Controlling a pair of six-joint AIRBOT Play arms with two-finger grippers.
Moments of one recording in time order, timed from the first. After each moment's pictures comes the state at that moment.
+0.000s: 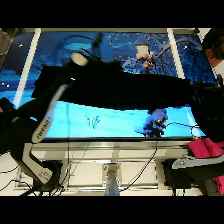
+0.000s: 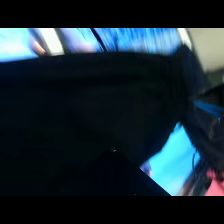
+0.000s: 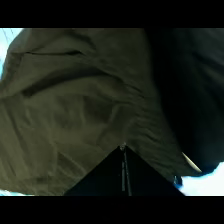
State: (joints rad) left arm -0.50 -1.82 1.73 0.61 -0.80 -1.27; right arm -0.69 -1.57 1.21 -0.80 1.22 1.37
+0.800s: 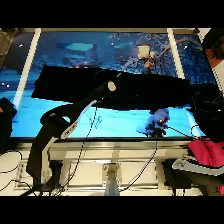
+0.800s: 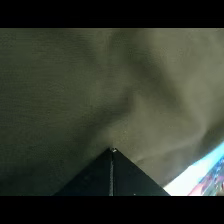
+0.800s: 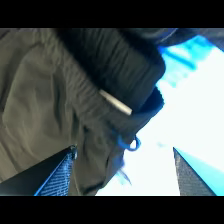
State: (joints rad) left arm -0.67 -2.08 1.73 0.68 -0.69 -1.68; right arm -0.72 -1.40 0.92 -0.82 1.03 1.49
